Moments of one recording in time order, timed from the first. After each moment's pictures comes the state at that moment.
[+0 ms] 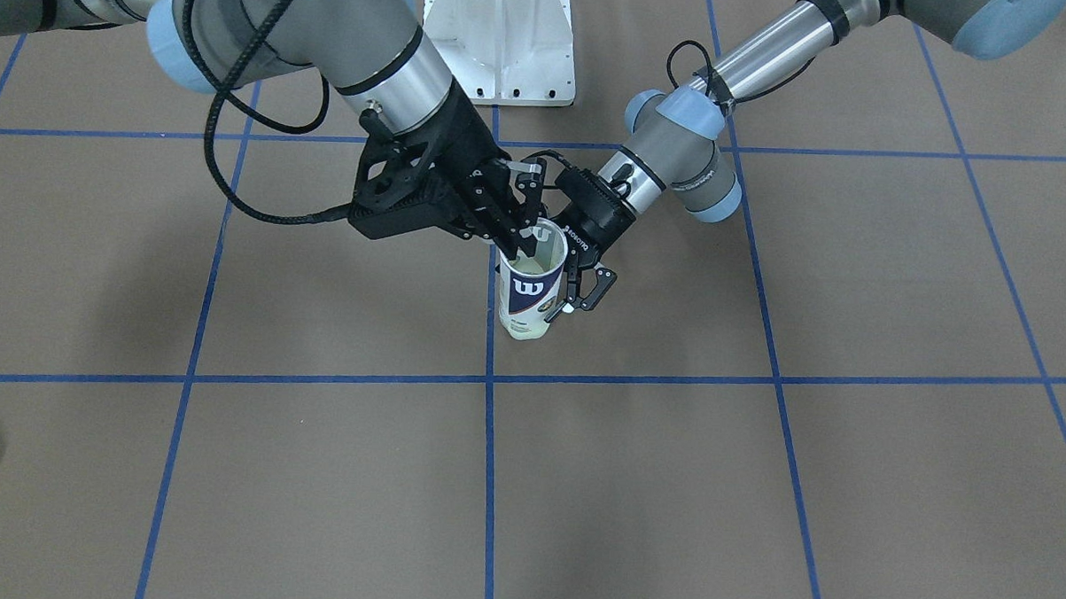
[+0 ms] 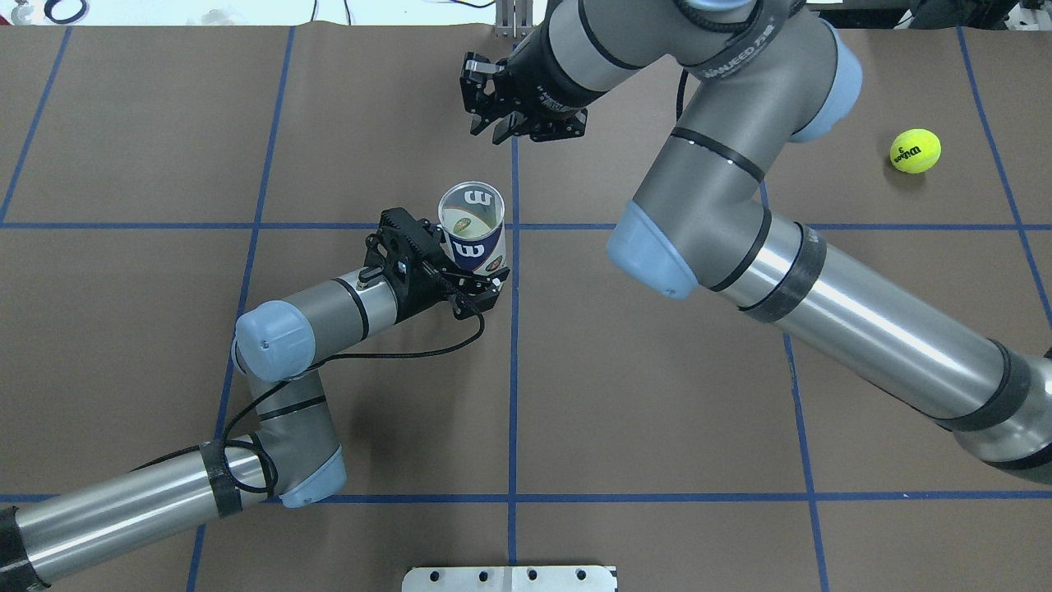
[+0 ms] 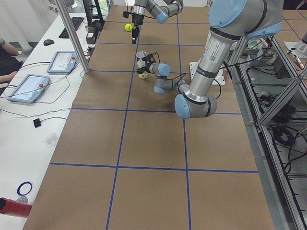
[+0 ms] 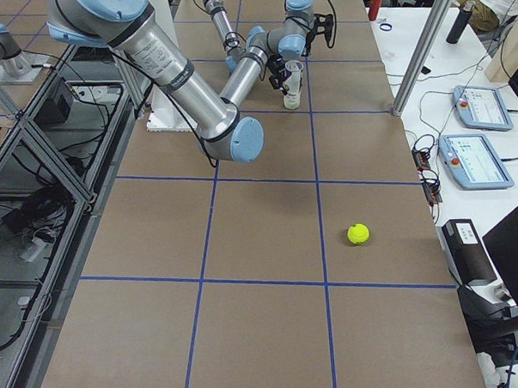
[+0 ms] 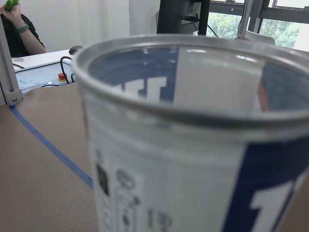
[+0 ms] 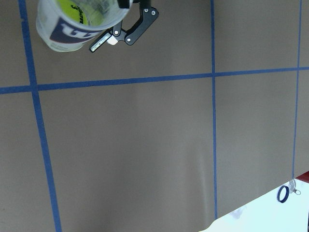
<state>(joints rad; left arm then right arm) -0.44 -2.17 -1.25 -3.01 -1.39 -0.51 0.80 -0.72 1.61 -1.21 2.12 1.43</state>
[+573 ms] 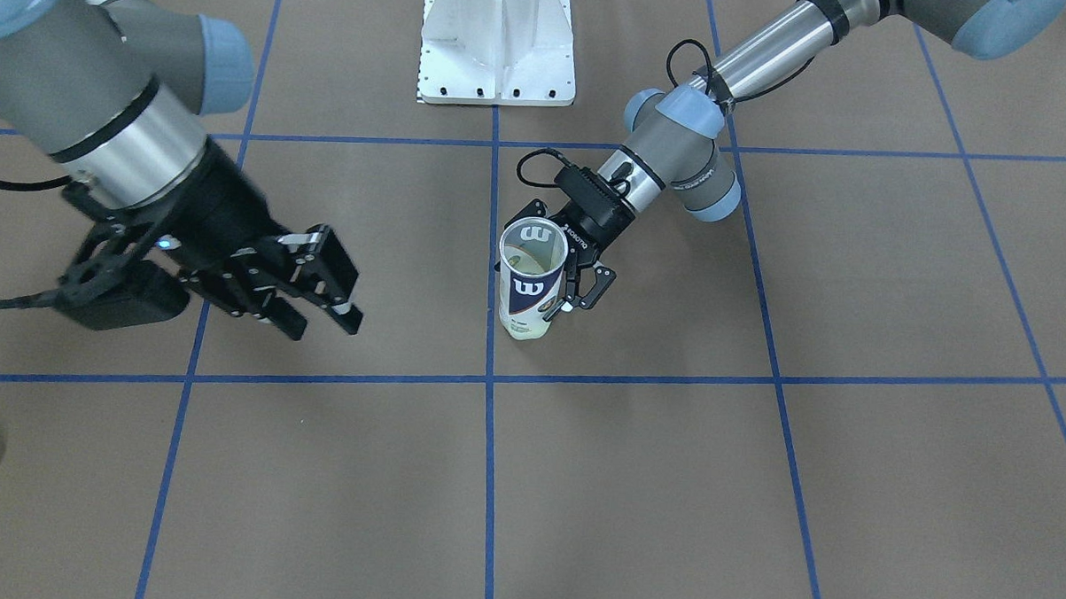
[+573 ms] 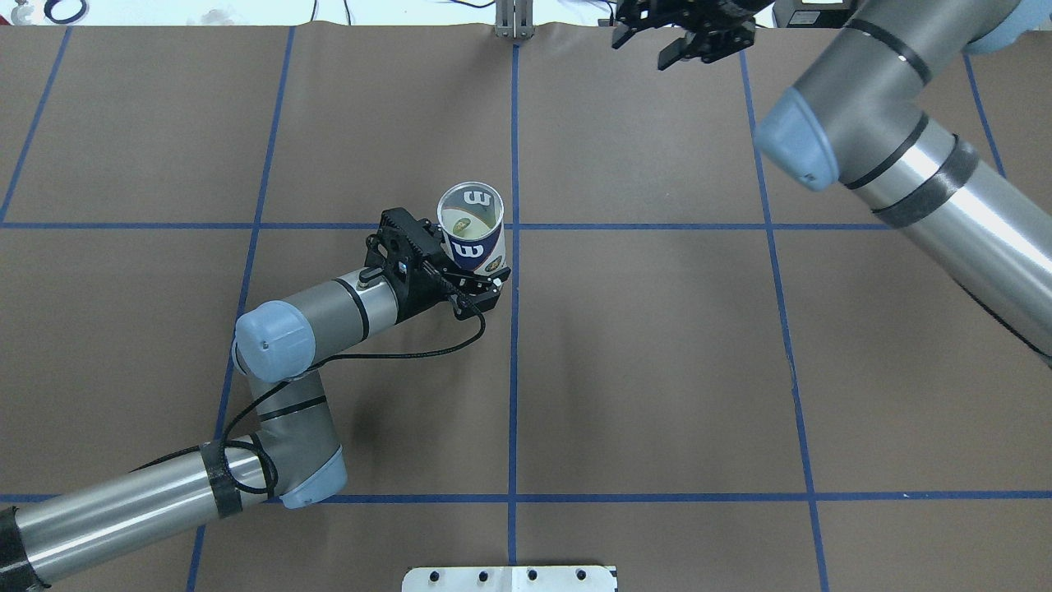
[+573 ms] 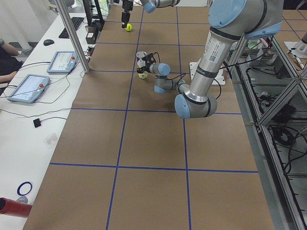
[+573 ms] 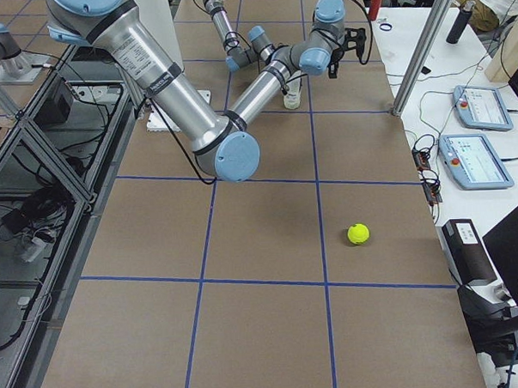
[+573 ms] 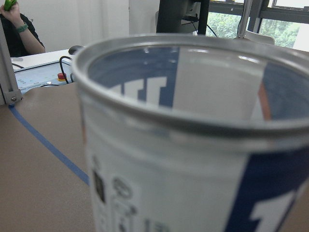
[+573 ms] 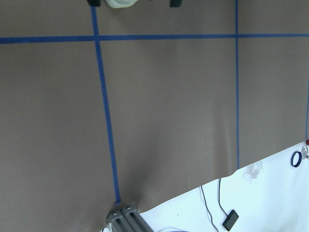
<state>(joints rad) -0.44 -2.17 -1.26 -3.01 -1.39 -0.51 1.06 -0.89 1.60 -1.21 2.27 1.15</state>
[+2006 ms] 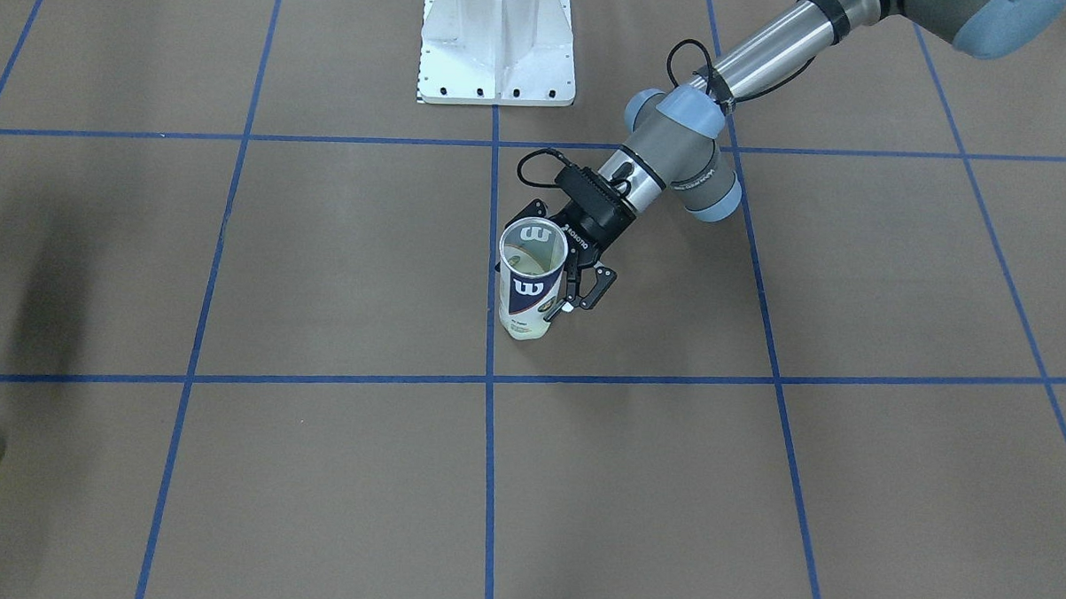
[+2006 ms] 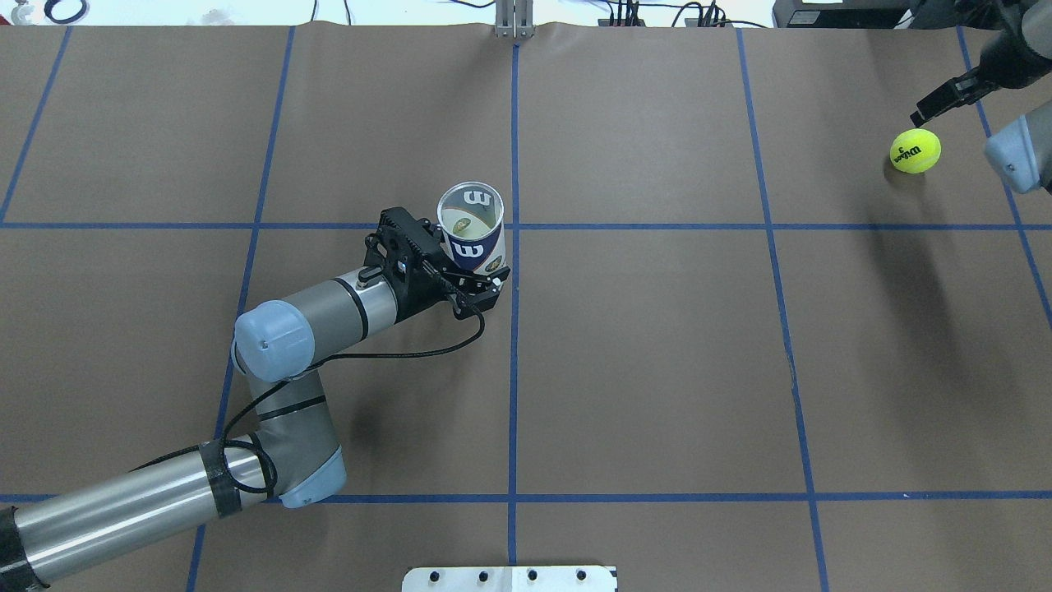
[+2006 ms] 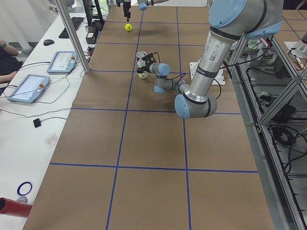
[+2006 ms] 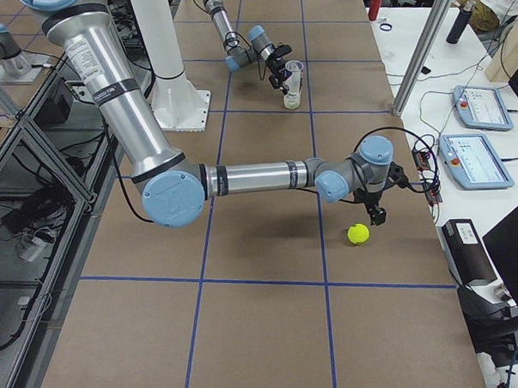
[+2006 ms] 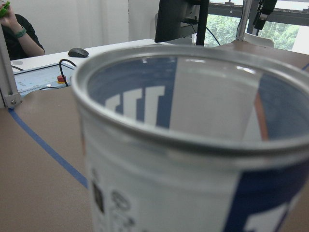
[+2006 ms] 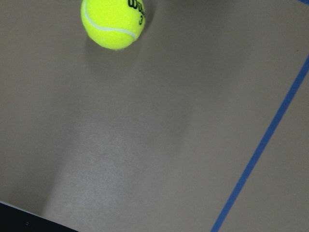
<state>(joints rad) -0.44 -2.16 -1.26 -3.01 -1.39 -0.51 1.28 -1.11 1.10 -1.08 2.24 0.11</state>
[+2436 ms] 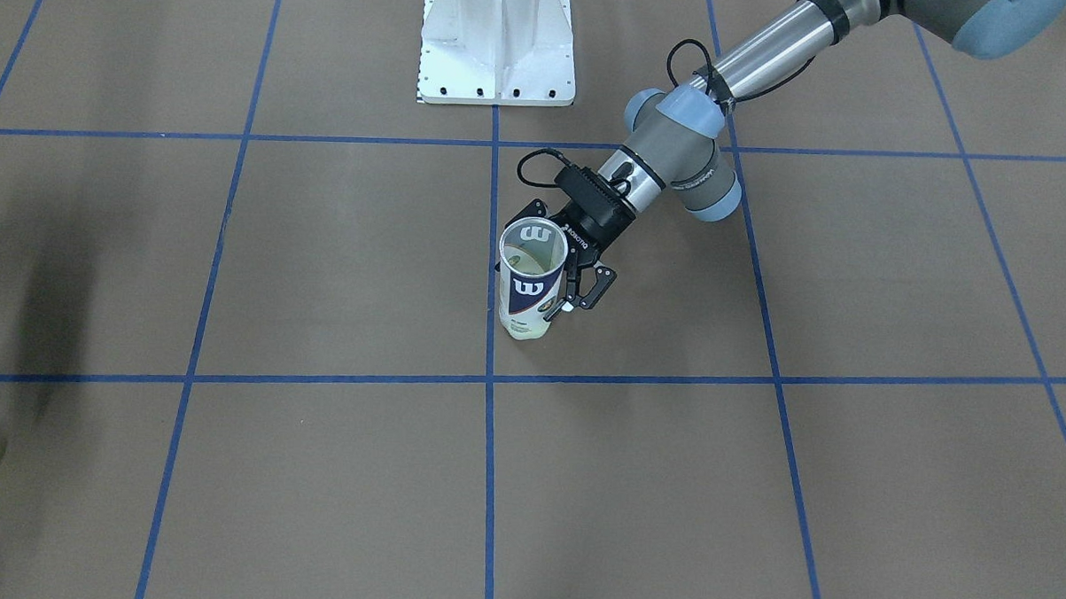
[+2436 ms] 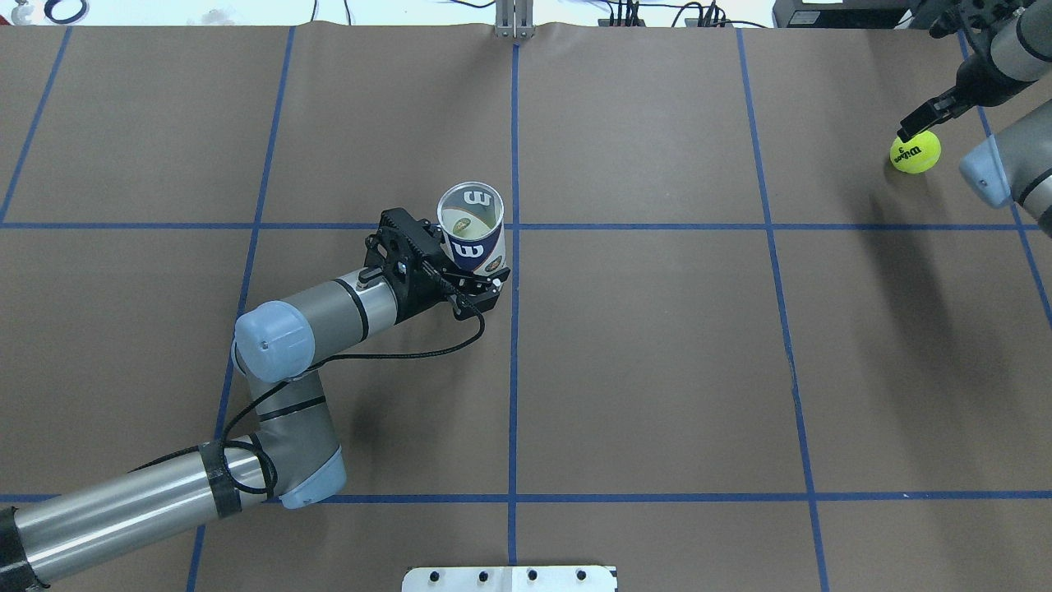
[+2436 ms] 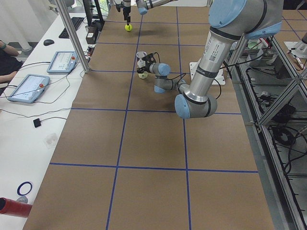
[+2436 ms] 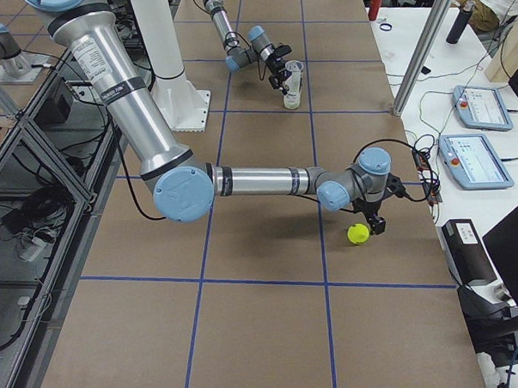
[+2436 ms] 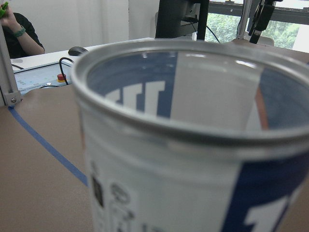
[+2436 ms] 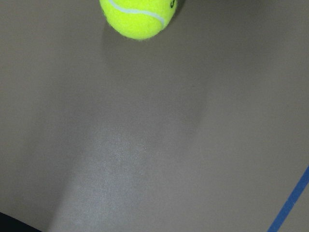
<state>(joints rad) -0.44 -2.16 -1.26 -3.01 -1.39 -0.51 1.24 -1.09 1.03 -1.04 2.18 0.11</state>
